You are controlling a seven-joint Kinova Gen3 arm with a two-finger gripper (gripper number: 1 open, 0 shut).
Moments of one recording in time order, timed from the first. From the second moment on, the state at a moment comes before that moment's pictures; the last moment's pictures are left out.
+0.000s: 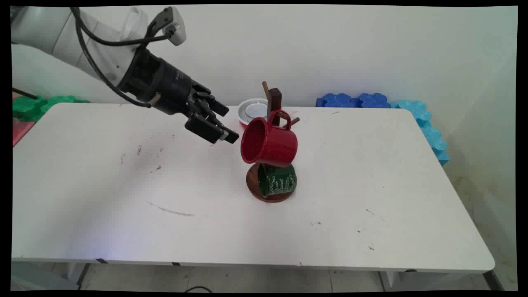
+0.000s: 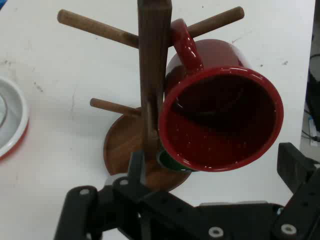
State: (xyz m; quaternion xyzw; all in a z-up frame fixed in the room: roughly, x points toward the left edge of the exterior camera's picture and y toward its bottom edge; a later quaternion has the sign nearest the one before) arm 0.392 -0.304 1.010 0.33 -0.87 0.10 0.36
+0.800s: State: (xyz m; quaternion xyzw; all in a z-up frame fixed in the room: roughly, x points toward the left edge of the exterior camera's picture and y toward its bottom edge) arm 0.366 -0.284 0.993 0.41 -0.81 0.06 0.40
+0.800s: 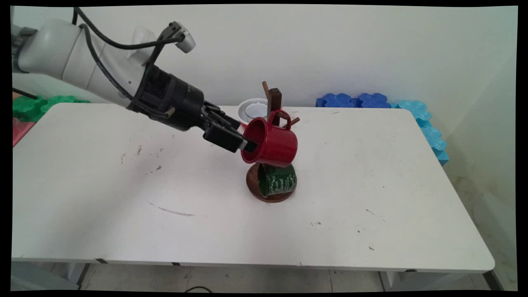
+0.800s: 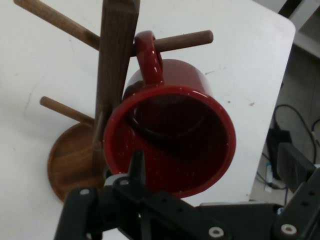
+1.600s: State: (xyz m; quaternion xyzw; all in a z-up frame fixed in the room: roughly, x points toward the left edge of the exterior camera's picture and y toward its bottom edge) arm 0.340 -0.279 0.978 0.47 -0.77 0.03 0.44
